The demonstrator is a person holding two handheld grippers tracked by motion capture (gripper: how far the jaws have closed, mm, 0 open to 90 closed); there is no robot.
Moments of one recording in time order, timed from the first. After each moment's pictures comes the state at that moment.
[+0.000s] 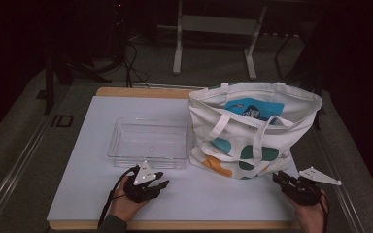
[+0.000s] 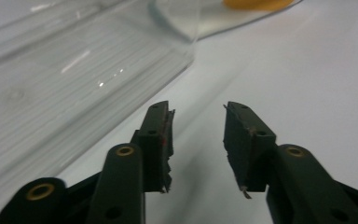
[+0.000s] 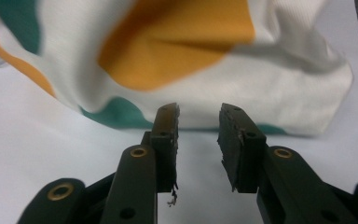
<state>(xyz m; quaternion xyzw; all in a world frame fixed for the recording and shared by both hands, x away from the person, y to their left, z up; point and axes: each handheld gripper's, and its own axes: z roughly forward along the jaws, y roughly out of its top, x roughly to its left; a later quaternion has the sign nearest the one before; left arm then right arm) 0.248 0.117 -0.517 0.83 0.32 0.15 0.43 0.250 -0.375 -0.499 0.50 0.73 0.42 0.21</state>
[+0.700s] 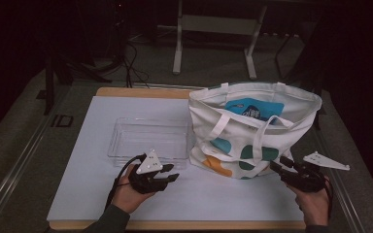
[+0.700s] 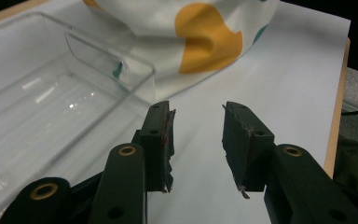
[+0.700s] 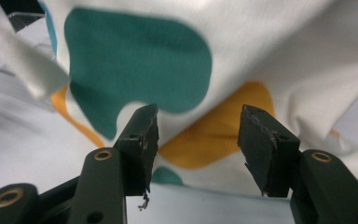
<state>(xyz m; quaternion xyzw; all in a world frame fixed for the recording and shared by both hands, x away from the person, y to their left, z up) 0.260 0.102 -0.463 0.84 0.26 0.12 0.46 0.268 -0.364 -0.448 0.48 0.72 0.46 0.19</state>
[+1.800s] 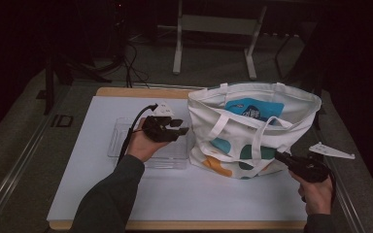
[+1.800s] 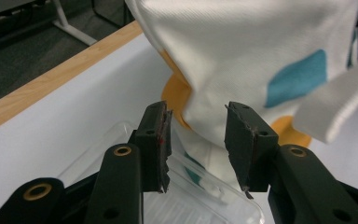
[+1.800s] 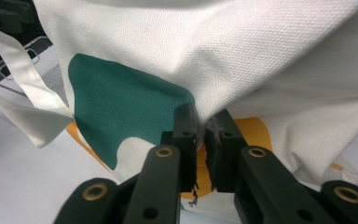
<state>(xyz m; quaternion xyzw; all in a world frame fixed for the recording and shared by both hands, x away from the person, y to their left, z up) 0.373 0.080 -0.404 0.84 0.28 0.13 0.46 0.288 -0.376 -0.436 0.48 0.71 0.49 0.15</state>
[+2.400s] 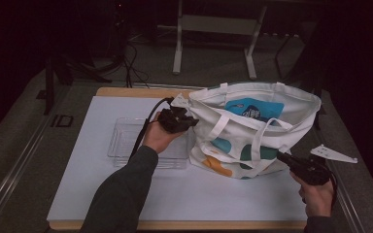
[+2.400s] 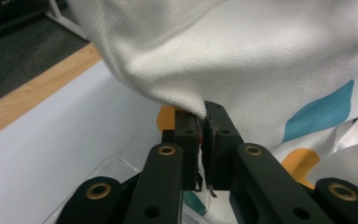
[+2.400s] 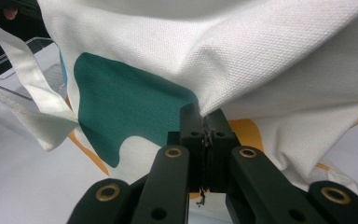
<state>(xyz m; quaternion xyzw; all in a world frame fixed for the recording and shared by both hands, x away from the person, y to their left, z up) 0.397 0.043 -0.398 0.85 0.27 0.13 0.44 0.280 -0.375 -0.435 0.47 0.71 0.49 0.18</state>
